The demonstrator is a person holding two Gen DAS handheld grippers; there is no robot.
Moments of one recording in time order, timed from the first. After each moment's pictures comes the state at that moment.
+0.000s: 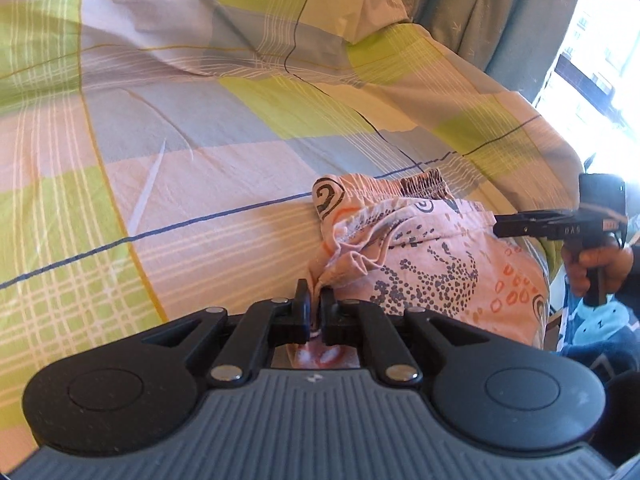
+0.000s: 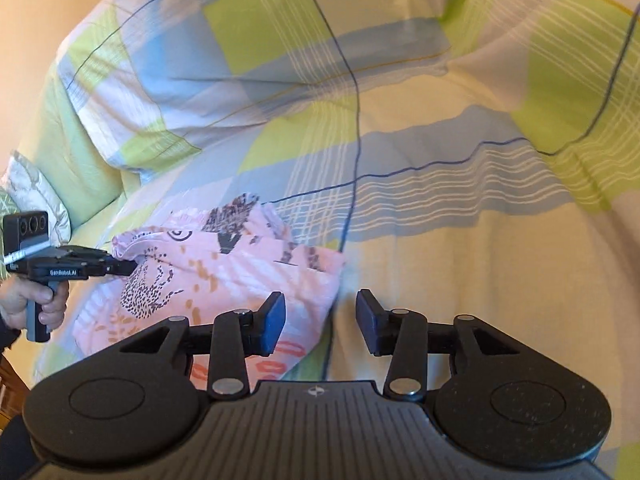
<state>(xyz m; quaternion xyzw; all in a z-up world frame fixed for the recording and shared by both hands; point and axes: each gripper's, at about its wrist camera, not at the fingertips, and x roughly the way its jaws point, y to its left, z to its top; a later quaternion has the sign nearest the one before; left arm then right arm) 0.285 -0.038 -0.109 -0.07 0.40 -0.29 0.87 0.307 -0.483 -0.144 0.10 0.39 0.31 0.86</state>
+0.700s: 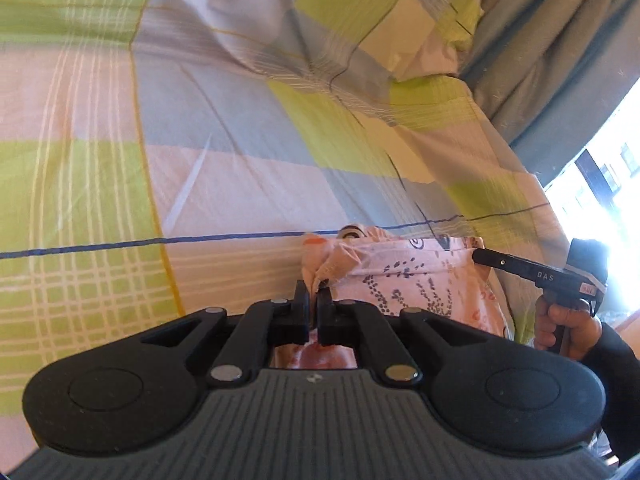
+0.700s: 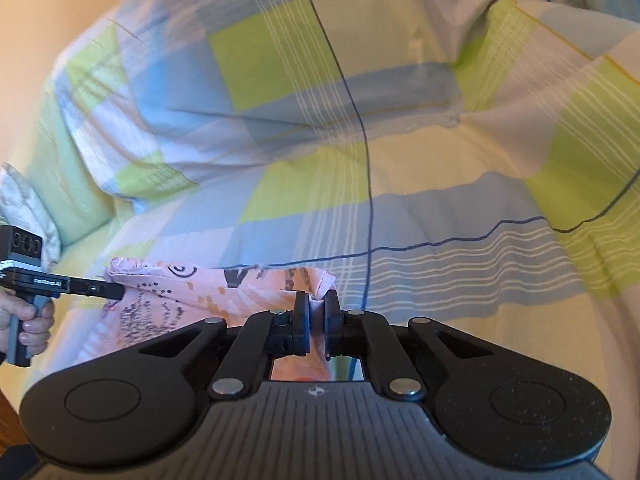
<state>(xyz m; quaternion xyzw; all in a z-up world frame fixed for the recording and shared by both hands) 0.321 -0.005 -0.117 -0.22 0.43 -0.25 0.84 0.337 -0.456 -0.117 0.09 0.38 0.28 0.88</state>
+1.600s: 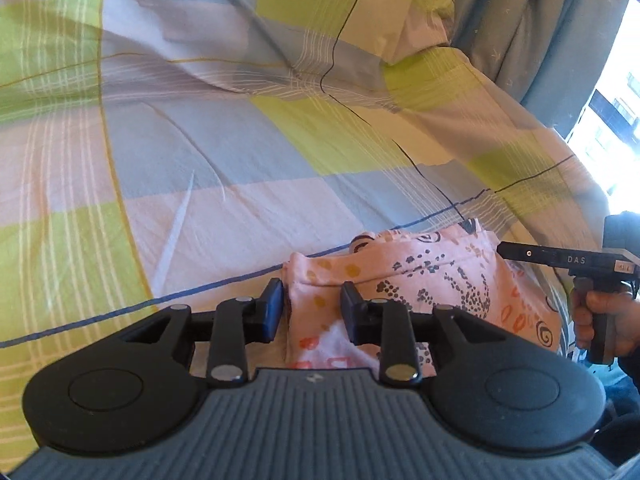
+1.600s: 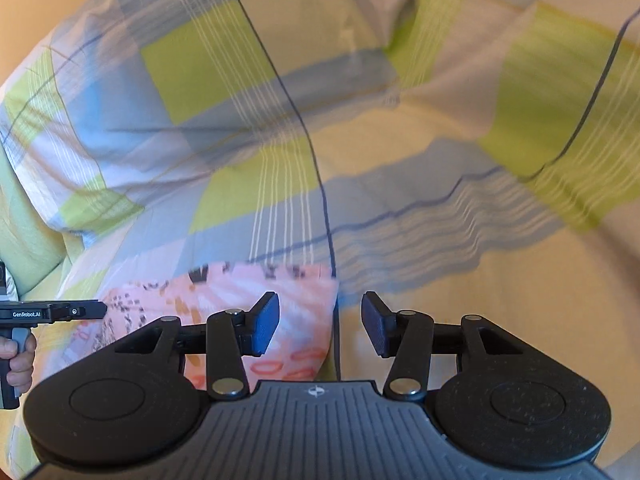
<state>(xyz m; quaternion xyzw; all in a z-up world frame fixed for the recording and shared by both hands) 0.324 -0.039 -0.118 -0.09 0.40 -0.26 0.88 0.317 -0.444 -0.139 0.14 0.37 0.19 0.90</state>
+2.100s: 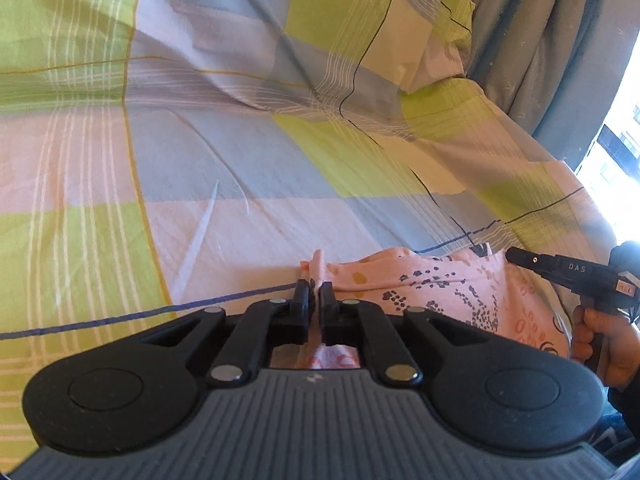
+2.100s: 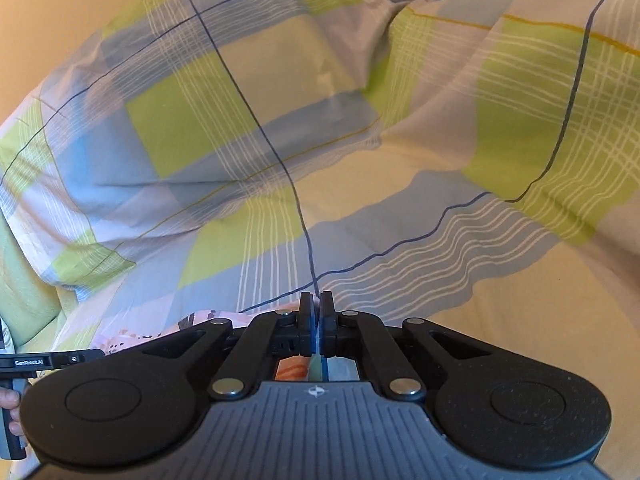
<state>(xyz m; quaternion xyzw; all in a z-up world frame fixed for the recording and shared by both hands) 0.324 -0.026 -0.127 -0.13 0.36 -0.23 0.89 0.319 -0.454 -0.146 0.19 0.30 0.16 0.92</state>
